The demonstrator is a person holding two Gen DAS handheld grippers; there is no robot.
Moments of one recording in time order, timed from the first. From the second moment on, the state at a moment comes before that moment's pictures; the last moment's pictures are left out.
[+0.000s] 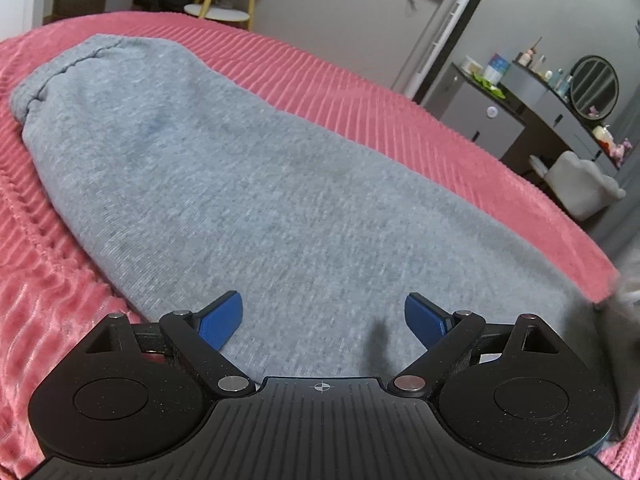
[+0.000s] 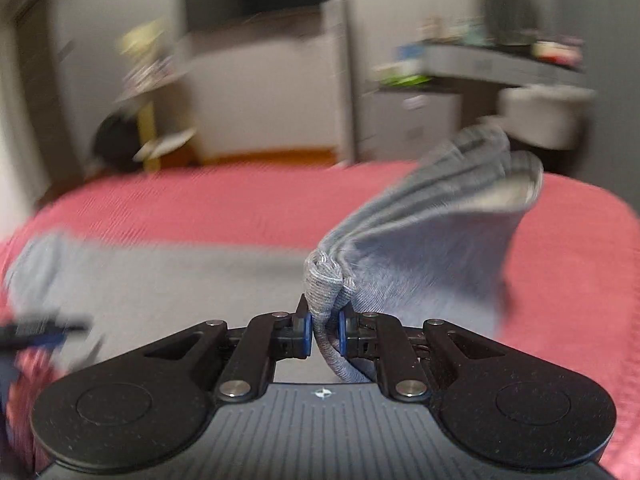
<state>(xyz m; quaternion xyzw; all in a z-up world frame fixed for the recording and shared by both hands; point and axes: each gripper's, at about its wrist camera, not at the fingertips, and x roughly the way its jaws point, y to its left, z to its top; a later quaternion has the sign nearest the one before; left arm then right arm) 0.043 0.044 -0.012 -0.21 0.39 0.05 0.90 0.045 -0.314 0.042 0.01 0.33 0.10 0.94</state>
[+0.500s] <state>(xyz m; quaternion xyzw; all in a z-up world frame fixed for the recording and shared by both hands) 0.056 -0.016 -0.001 -0.17 0.41 -0.12 0.89 0.048 -0.396 -0.034 0.30 0.43 0.02 0.85</state>
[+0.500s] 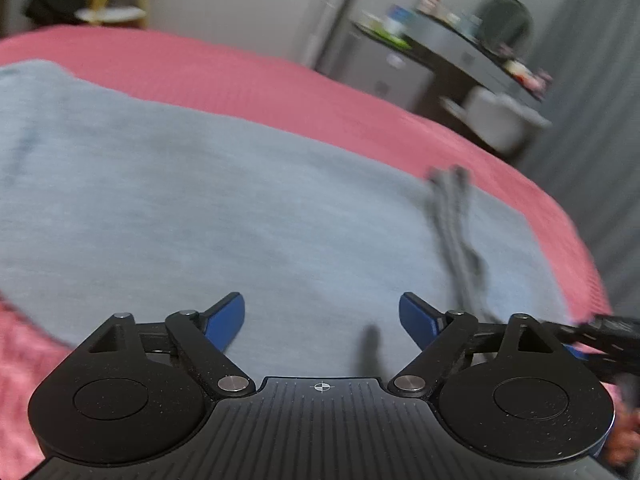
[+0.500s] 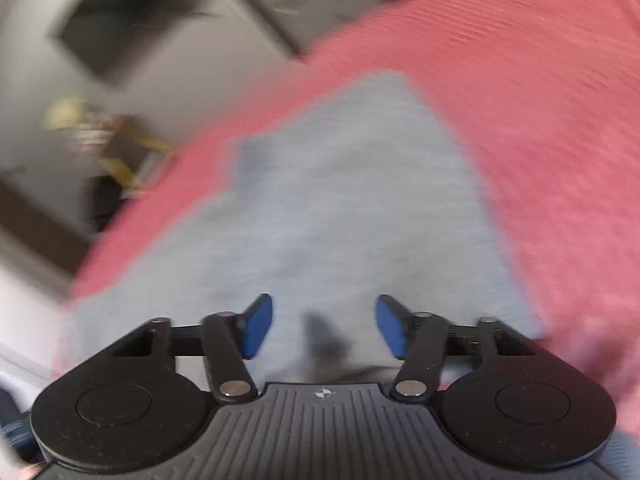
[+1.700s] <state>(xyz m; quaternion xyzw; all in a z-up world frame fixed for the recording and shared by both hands) 0.149 -0.060 0.005 -0.20 0.48 -0.18 0.83 0.029 -0.416 -0.022 0.31 0.33 0.00 0.89</state>
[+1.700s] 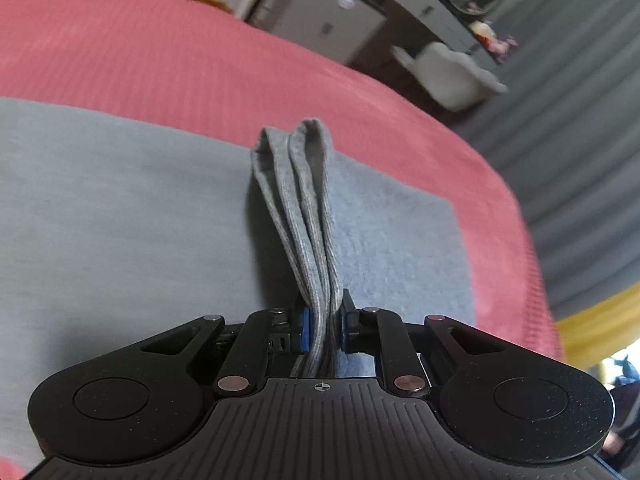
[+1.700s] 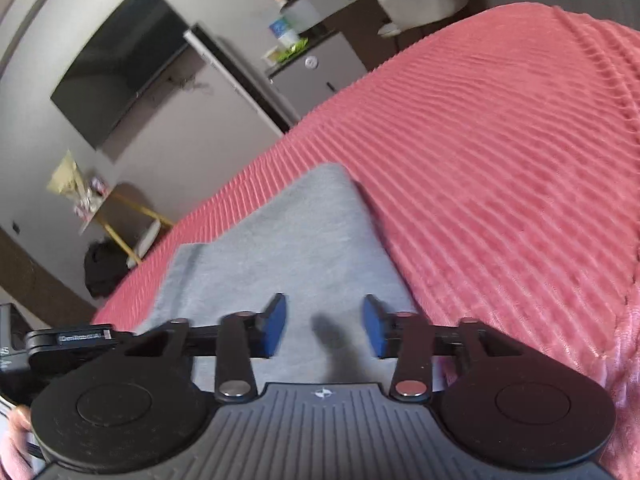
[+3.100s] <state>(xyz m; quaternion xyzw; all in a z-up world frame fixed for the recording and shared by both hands) 0.095 -0.023 -0.012 -0.20 0.49 -0.16 0.84 0.058 -0.407 -0.046 0.30 0.41 -0.02 0.86</state>
